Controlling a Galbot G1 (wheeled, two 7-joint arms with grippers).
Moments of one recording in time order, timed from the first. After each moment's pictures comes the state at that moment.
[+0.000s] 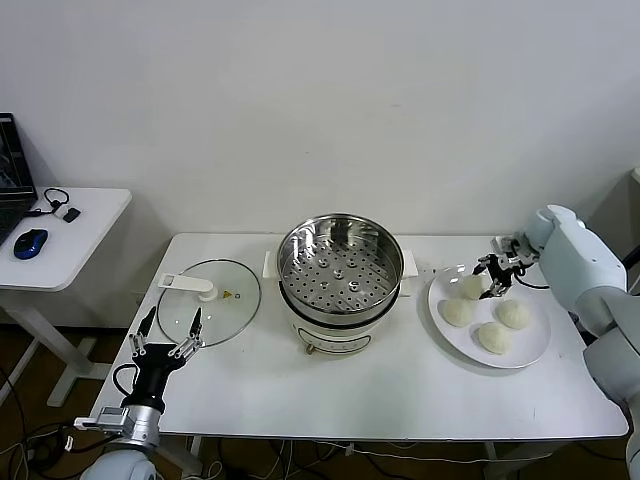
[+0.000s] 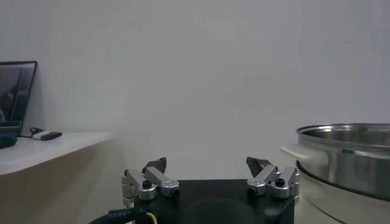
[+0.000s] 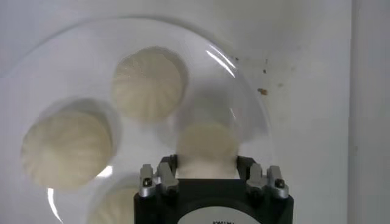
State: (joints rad) left arm 1.56 -1.38 -0.68 -1.92 -0.20 -0.16 0.10; right arm 0.06 1.02 -0.43 0.30 -0.42 0.42 -1.12
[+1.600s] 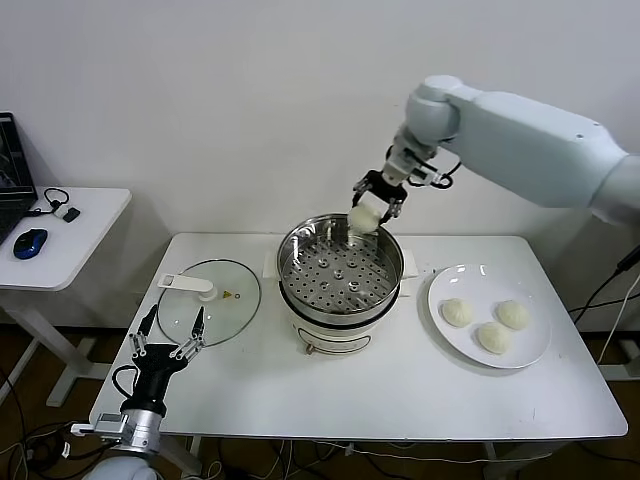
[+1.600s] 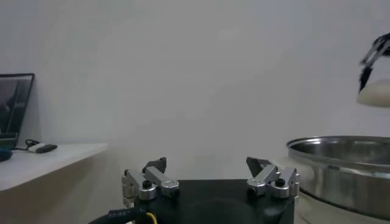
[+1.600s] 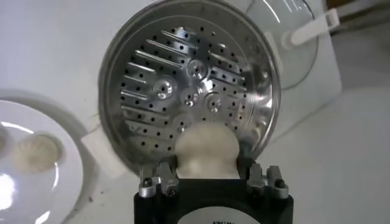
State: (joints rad) left arm 1.60 -1.39 -0.66 -1.99 -0.20 -0.16 0.09; right arm 0.65 1.12 -1.26 1.07 0.05 0.47 -1.14
